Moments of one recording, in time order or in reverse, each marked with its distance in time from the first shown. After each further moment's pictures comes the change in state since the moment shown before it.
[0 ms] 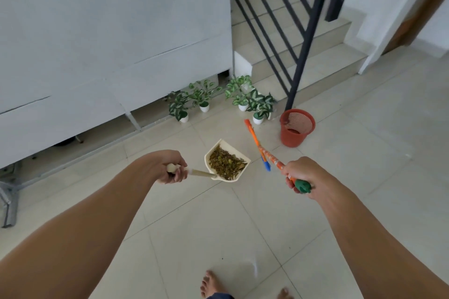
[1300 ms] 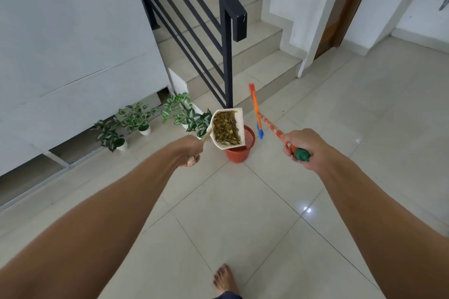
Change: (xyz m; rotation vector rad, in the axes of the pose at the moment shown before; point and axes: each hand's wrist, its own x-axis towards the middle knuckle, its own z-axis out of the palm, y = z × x) left_hand 0.020 0.213 0.359 0.523 0.211 0.438; right_hand 0.134 -0.026 -0.318 0.370 0.194 -0.041
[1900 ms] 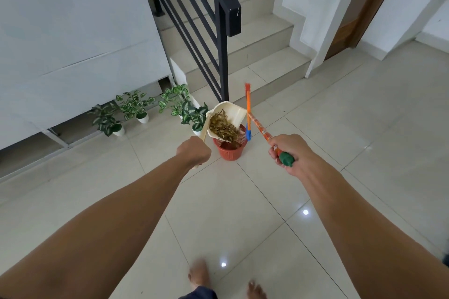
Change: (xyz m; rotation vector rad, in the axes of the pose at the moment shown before) left_hand -0.004 0.053 0.102 0.428 0.266 0.063; right_hand 0.051 -0.004 -0.057 0.107 -0.110 0.021
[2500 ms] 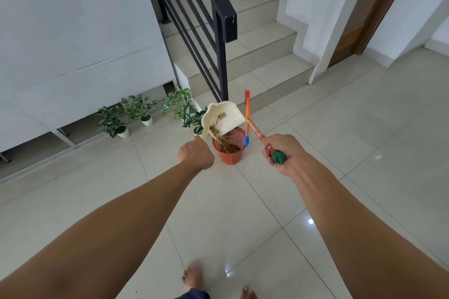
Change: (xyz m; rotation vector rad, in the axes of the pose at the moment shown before) left_hand -0.028 0.037 0.027 0.132 0.203 0.024; right_hand -0.006 -0.006 -0.032 0.145 -0.109 0.010
